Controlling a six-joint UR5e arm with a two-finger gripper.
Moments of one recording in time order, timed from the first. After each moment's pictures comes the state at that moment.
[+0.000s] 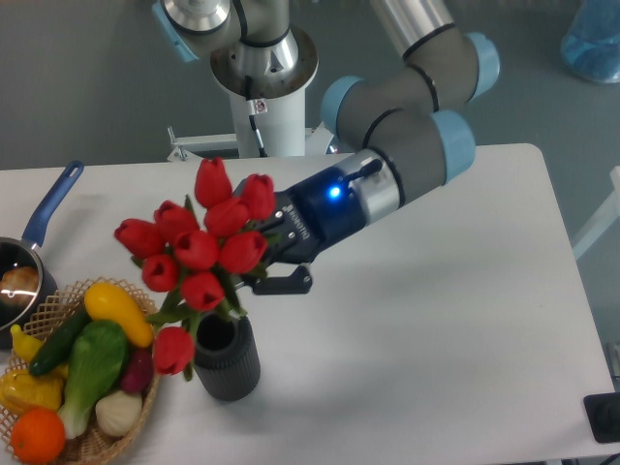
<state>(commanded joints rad) 2.52 -1.97 -1.59 -0.84 -0.03 1.12</state>
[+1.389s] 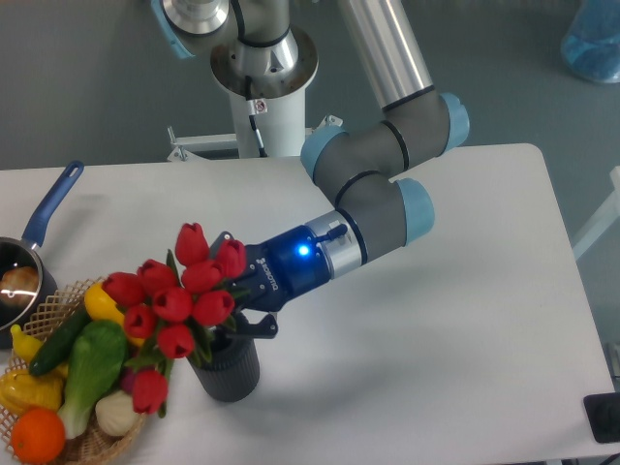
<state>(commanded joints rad) 2.52 -2.08 -1.70 -0.83 -0.04 1.30</state>
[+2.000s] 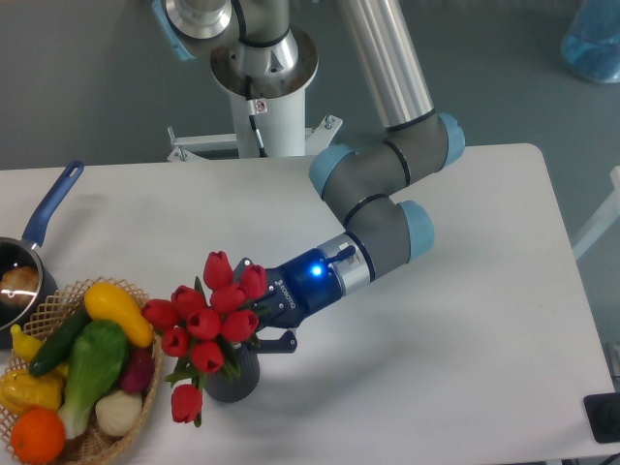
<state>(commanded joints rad) 2.53 -2.16 -1.75 -0.83 -0.02 1.53</state>
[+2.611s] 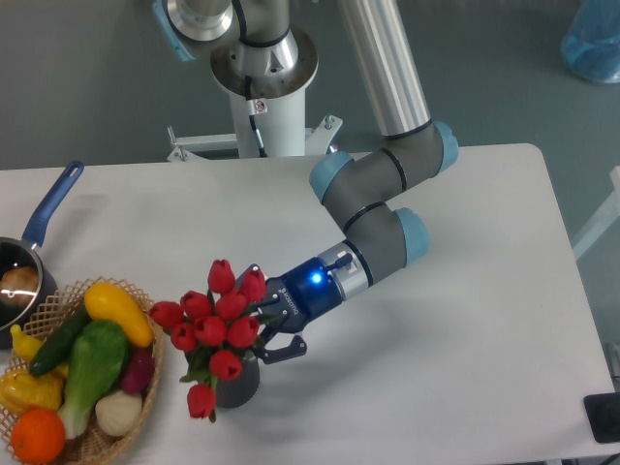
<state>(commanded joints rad) 2.55 -2.15 -1.80 -0.83 0.04 1.53</state>
